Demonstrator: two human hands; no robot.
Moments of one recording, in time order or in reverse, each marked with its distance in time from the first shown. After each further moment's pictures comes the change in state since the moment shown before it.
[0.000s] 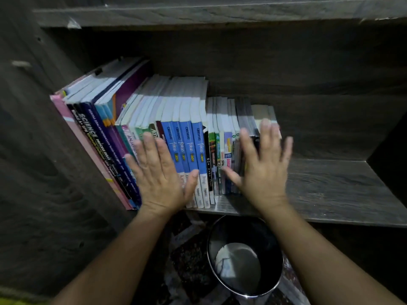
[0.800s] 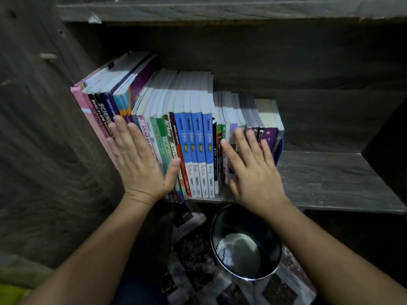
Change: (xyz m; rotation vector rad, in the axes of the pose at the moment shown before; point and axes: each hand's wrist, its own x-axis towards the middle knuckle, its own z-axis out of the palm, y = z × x) left_hand 0.005 -0.050 -0.024 -0.077 -0.059 -0.095; right_hand -0.016 -0.027 -0.028 -0.056 -0.268 -0.157
